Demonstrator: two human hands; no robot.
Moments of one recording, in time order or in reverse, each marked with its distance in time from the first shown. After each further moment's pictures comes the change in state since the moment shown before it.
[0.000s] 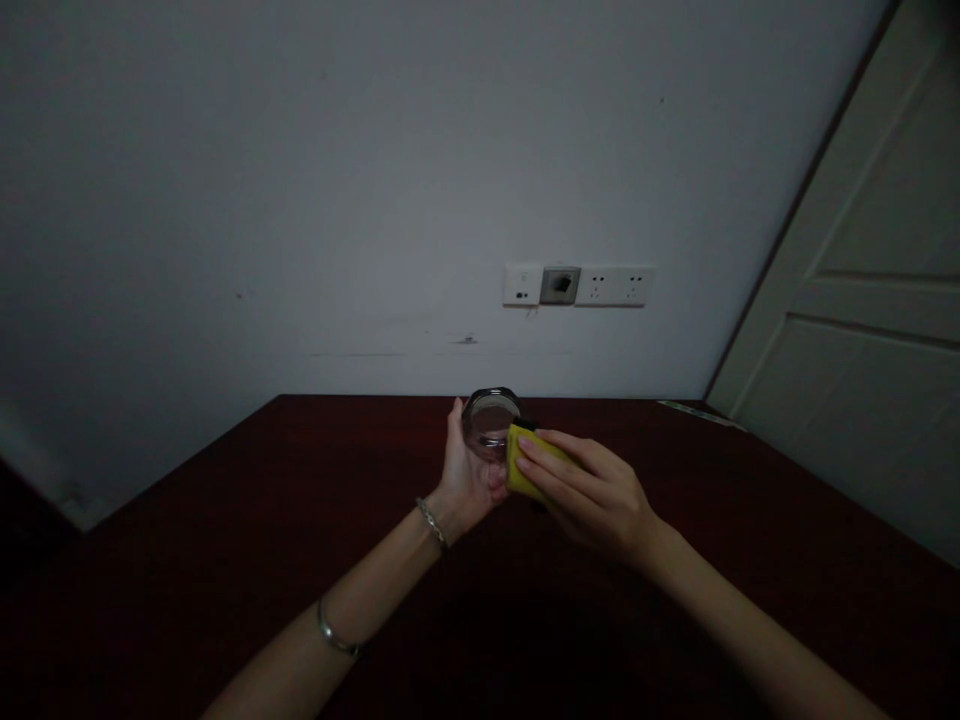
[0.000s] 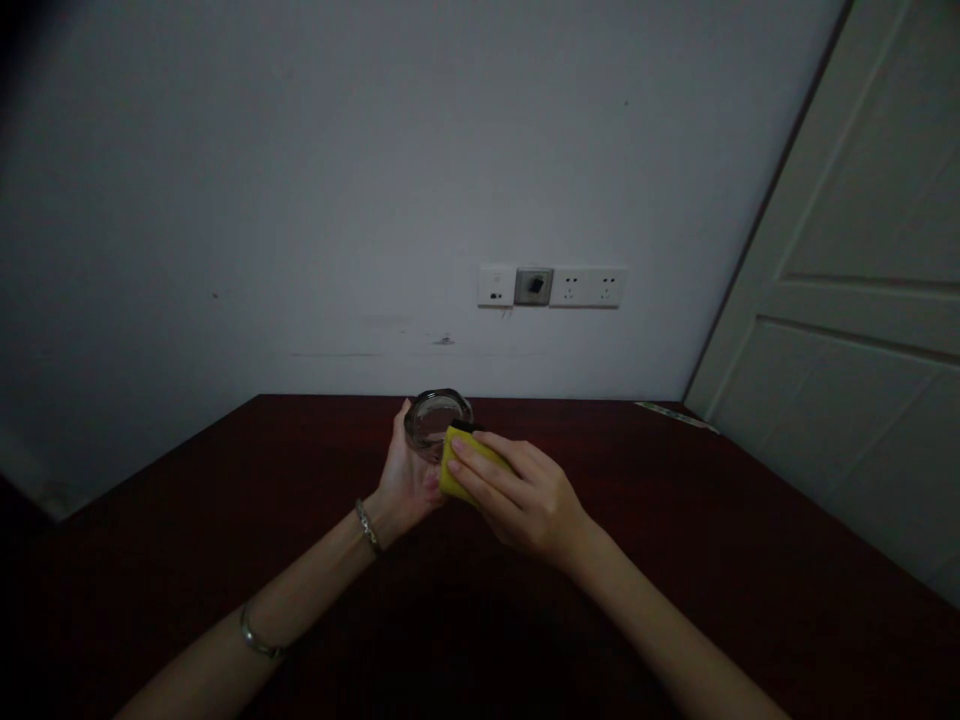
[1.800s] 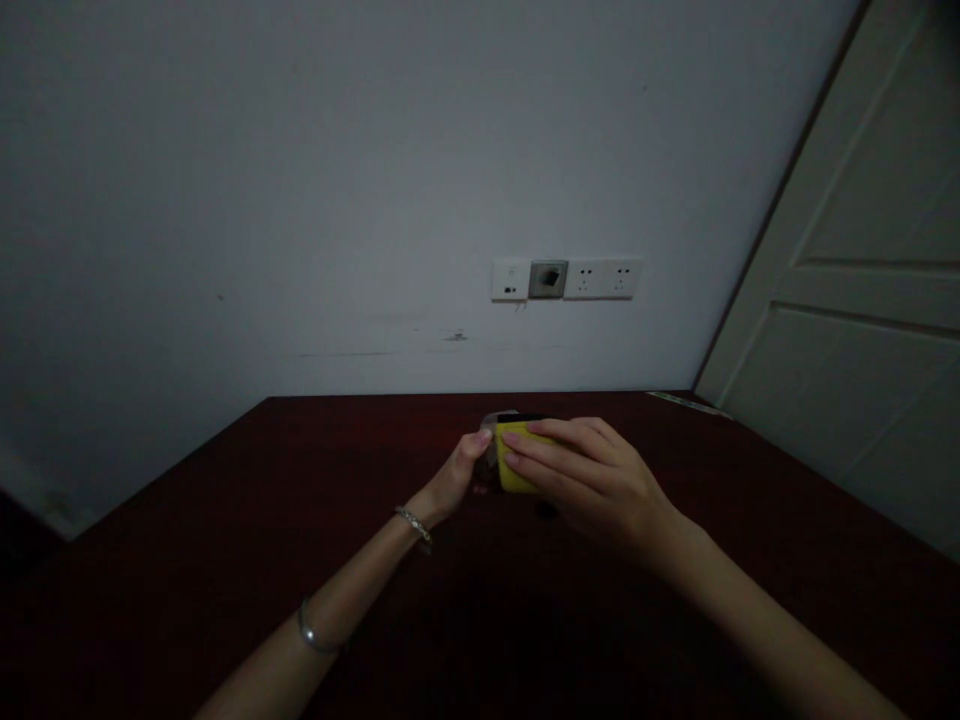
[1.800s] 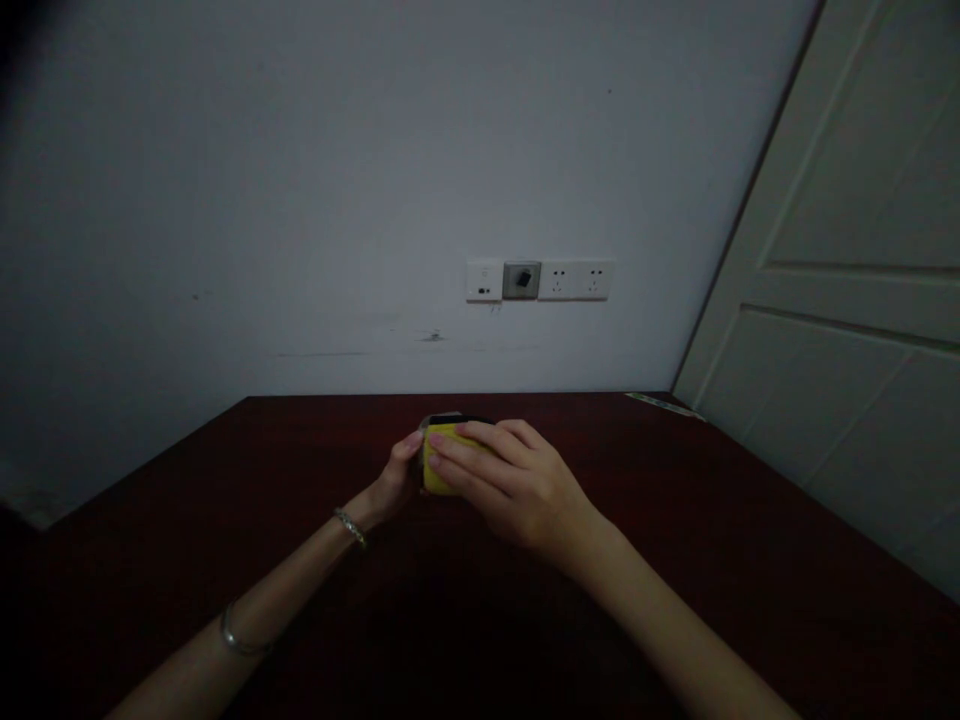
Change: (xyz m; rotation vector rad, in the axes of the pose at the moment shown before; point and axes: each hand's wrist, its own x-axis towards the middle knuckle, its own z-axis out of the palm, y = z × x) left_hand 0.015 -0.006 -0.046 0.413 -0.092 0.234; right_hand 0.021 -0.001 -0.028 0.002 -0.095 0.036
